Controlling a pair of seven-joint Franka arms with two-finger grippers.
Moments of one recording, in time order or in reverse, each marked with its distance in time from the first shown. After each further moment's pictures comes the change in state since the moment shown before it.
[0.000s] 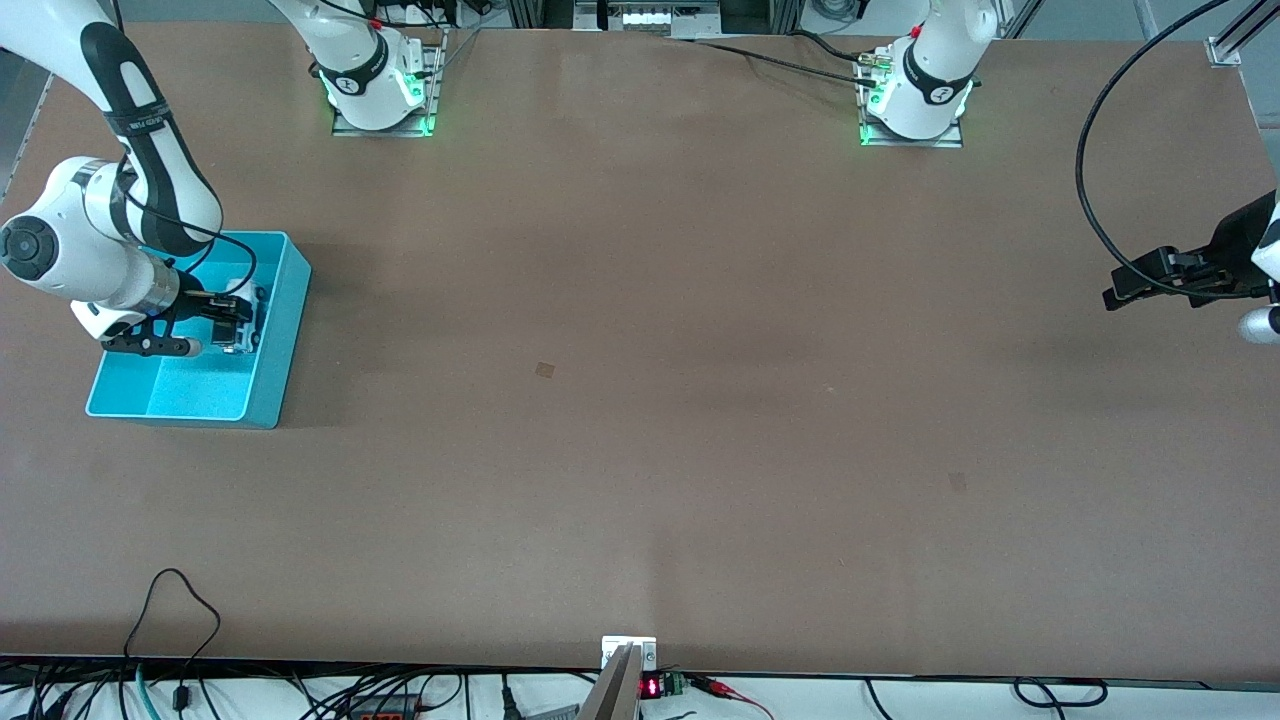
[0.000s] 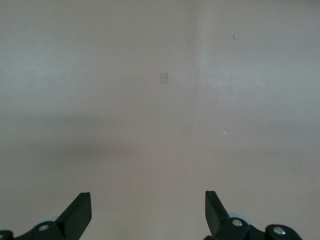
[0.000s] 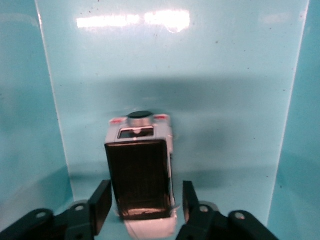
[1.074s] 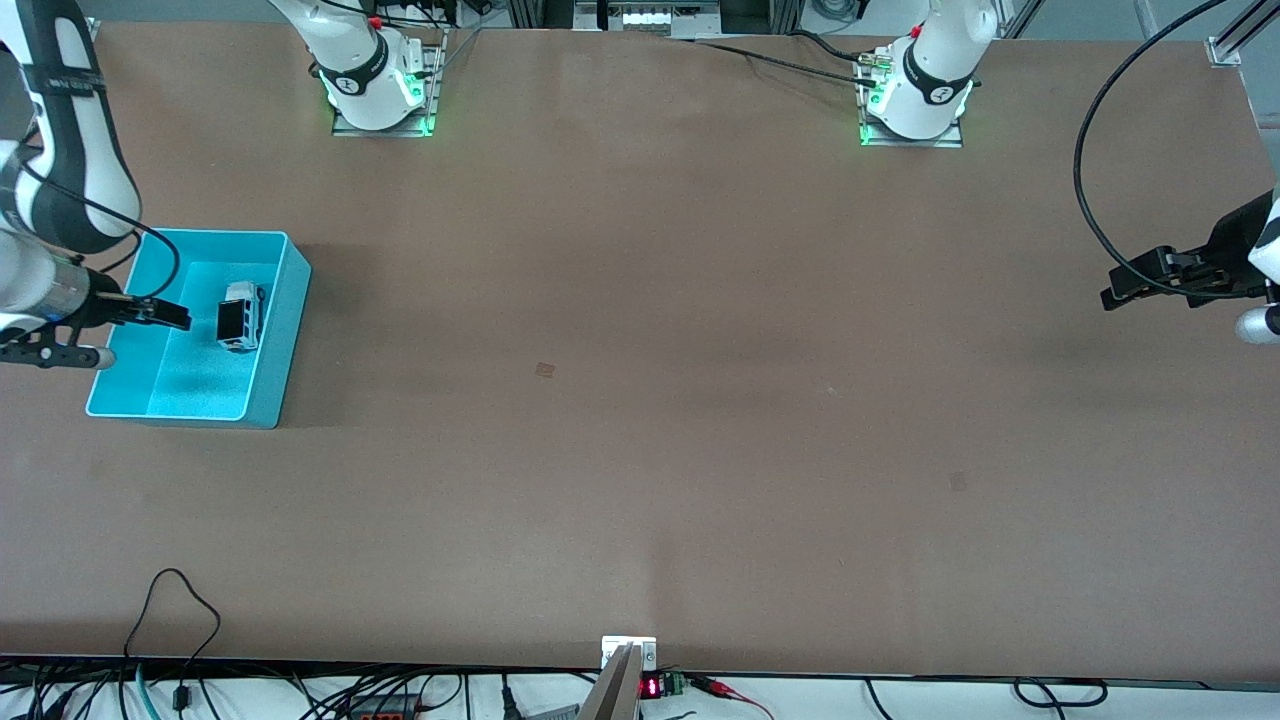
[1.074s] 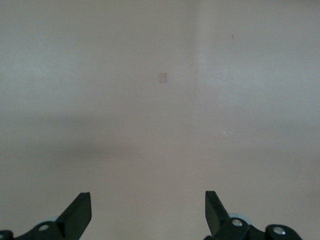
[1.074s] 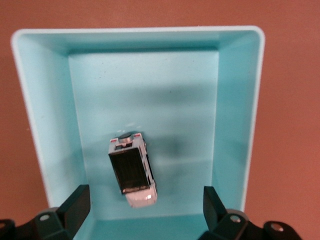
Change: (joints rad) left arm -0.002 0.000 -0.002 0.000 0.000 0.003 0.000; right arm 0.003 -0.089 0.014 0.284 -0.001 -0.356 -0.010
